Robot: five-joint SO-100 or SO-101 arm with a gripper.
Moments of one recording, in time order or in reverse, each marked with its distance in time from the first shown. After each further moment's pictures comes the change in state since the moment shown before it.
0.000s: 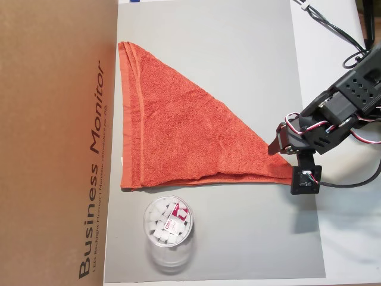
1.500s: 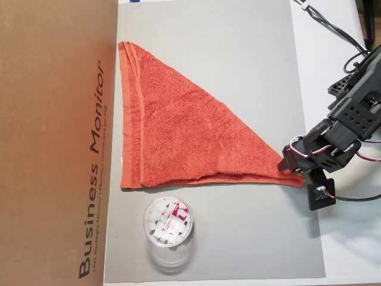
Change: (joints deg) arm -9.2 -8.4 -0.7 -4.3 -2.3
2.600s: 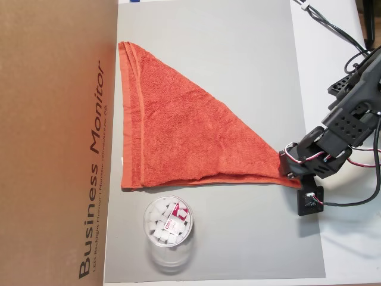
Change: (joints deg) arm -0.8 -6.9 2.5 -11.1 5.2
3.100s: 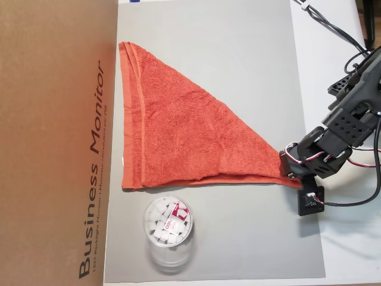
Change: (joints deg) arm 0.0 0.9 0.3 1.1 0.5
